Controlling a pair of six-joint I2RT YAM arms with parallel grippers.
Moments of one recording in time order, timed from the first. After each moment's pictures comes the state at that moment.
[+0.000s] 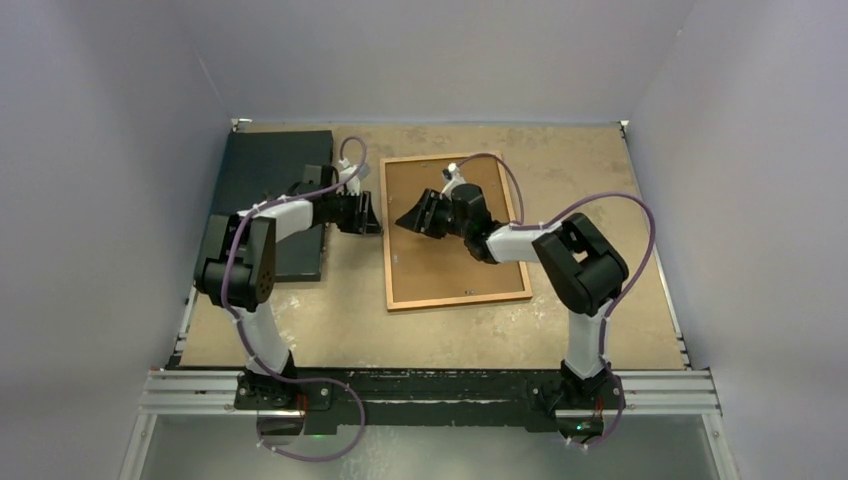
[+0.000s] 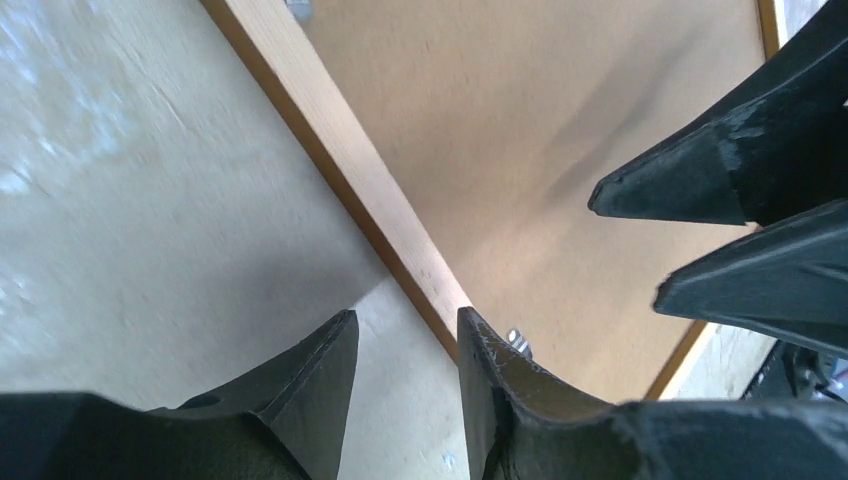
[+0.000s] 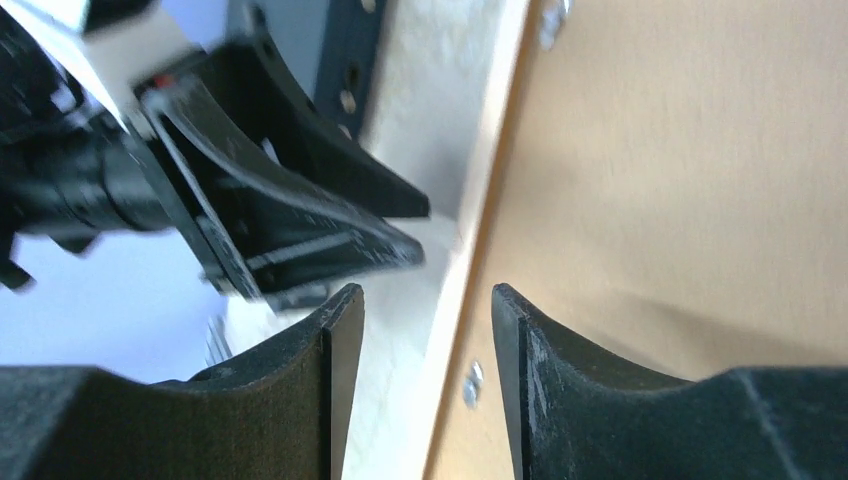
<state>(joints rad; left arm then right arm) -0.16 1.88 1.12 -0.16 0.65 -0.08 0.61 1.96 1.07 0.52 -0.28 0.88</state>
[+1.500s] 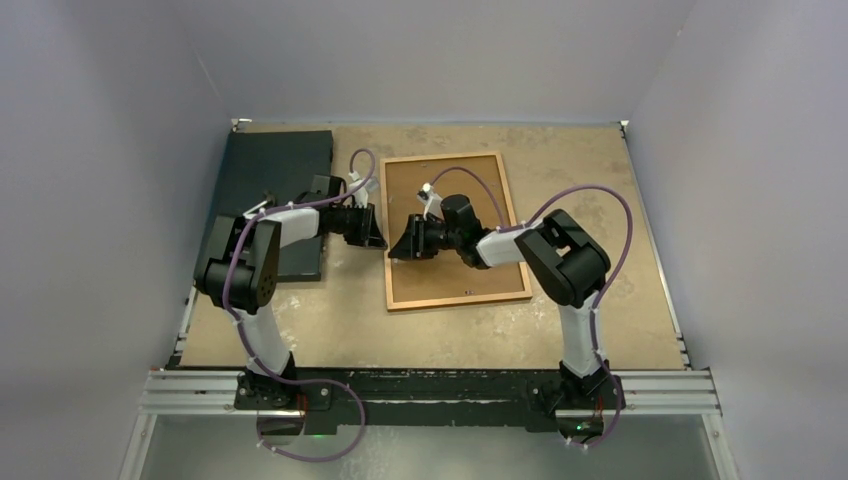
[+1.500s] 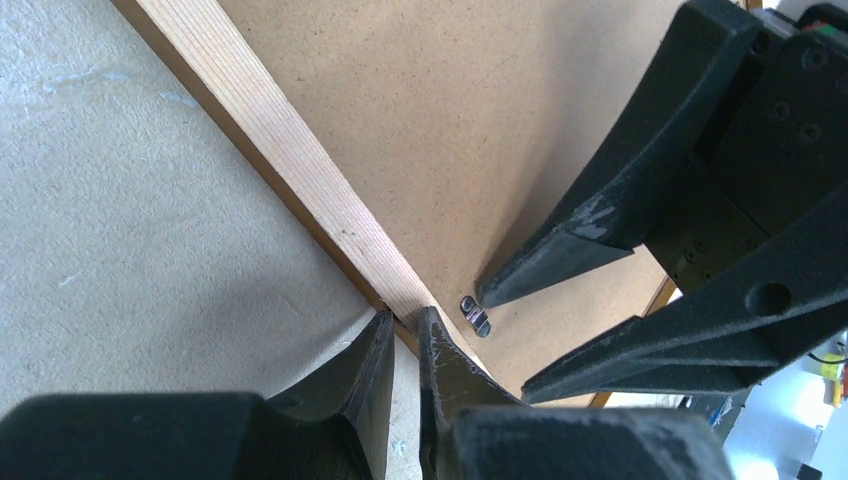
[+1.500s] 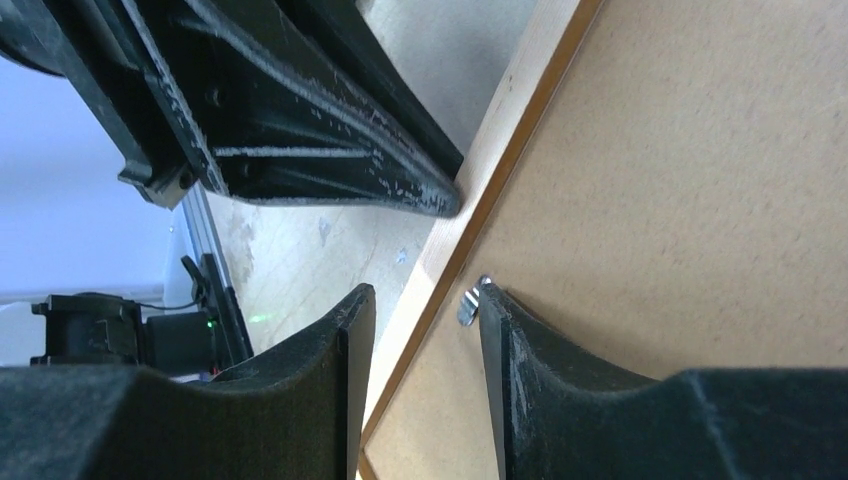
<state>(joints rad) -0.21 1.85 1.02 -0.15 0.69 -0.09 0.64 2.06 1.03 0.53 -0.61 0.70</state>
